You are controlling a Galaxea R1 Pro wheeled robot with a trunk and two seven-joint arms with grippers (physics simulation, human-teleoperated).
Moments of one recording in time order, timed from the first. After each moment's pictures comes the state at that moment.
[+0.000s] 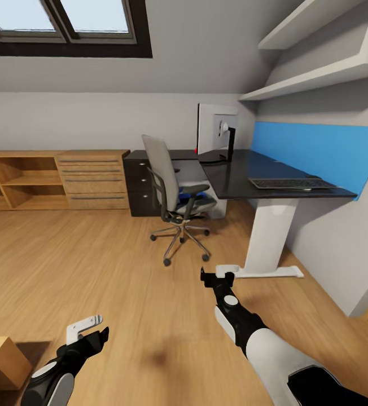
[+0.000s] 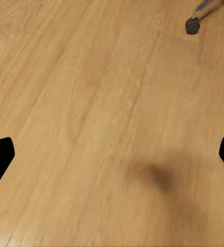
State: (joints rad) left arm -0.03 0.04 0.00 -1.61 0.43 0.59 0.39; right arm -0.80 0.17 0.21 -0.35 -0.09 -0.24 -0.21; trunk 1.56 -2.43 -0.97
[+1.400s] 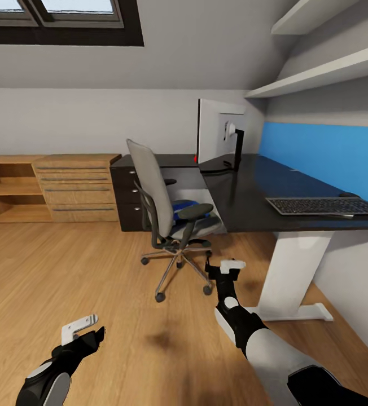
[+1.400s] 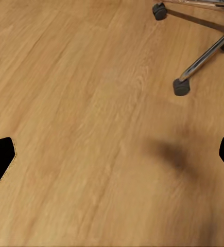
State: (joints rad) left arm -0.03 0.04 0.03 -1.61 0.44 0.59 0.39; right arm -0.80 0.17 0.22 -0.35 -0.03 -0.45 -0.34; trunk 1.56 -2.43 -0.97
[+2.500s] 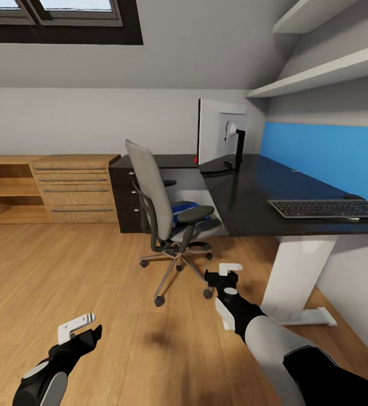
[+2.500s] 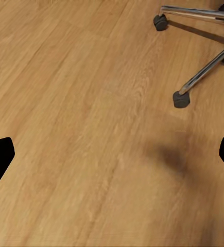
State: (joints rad) left arm -0.03 0.04 0.05 -1.62 0.44 0.58 0.39; right arm -0.89 0.17 0.22 -0.25 -0.16 -0.12 -0.27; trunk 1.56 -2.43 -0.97
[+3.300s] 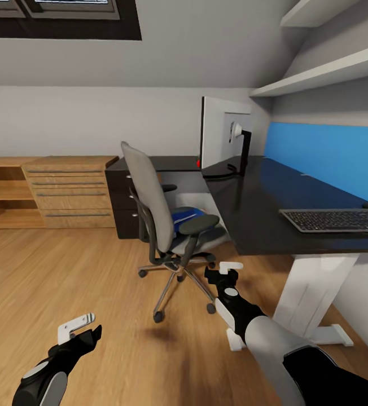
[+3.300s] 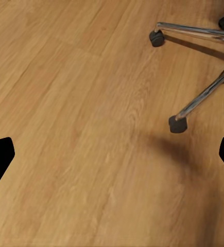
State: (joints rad) left arm -0.03 0.04 0.06 -1.62 0.44 0.59 0.39; right arm -0.89 0.17 0.22 -0.24 -0.17 -0.20 -0.27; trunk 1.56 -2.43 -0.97
